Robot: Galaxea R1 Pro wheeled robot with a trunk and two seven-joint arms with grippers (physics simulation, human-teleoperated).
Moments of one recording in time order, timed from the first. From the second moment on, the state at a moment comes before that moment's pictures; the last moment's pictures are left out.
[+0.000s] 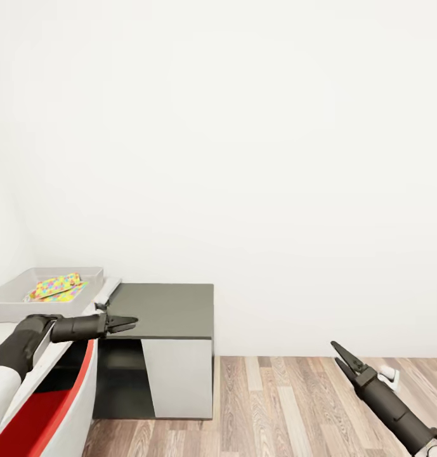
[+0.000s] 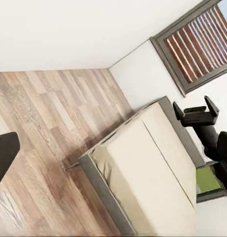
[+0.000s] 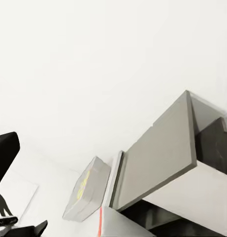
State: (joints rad) left arm -0.79 0.39 0.07 -0.59 0.02 0.76 -1.53; right arm 0.00 -0.10 -0.44 -1.44 -0.97 0.63 0.61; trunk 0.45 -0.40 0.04
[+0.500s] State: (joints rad) left arm -0.76 0.23 0.04 -0.26 -0.07 0.68 -0.82; right arm -0.03 -0.10 -0.18 -1.29 -0.68 0.63 0.05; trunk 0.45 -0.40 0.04
